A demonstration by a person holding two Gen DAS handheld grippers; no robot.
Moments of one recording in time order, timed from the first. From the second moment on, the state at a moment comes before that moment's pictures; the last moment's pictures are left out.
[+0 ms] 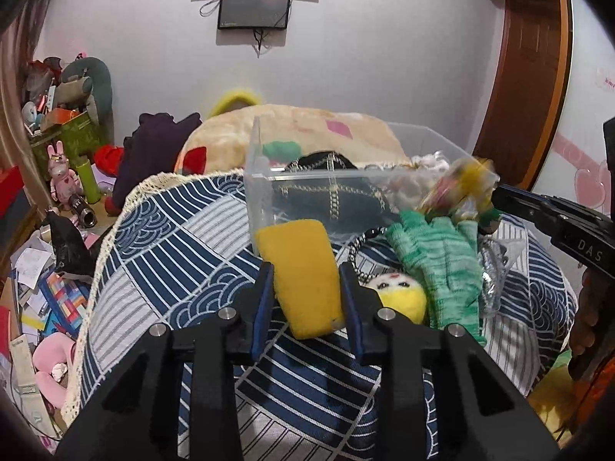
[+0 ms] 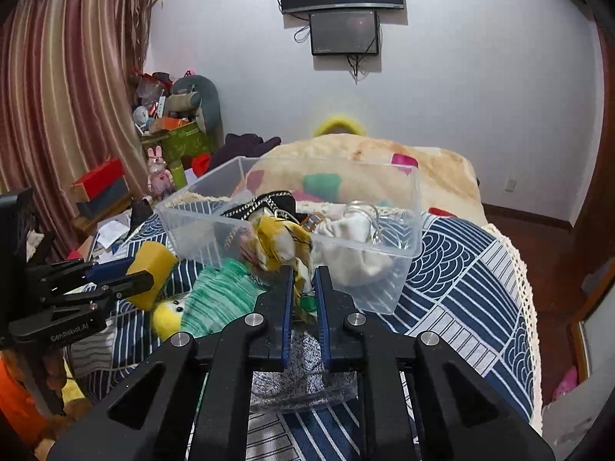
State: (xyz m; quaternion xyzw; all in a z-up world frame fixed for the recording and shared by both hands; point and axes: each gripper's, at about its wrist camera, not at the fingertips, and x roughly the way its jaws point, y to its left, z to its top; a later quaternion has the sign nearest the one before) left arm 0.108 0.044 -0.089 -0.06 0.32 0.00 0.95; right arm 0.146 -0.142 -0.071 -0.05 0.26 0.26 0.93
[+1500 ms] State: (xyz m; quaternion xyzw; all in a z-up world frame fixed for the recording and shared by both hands) left arm 0.118 0.057 -0.045 -0.08 0.27 0.00 0.96; right arm 0.146 -0.143 -0.034 -0.05 0.22 0.27 0.94
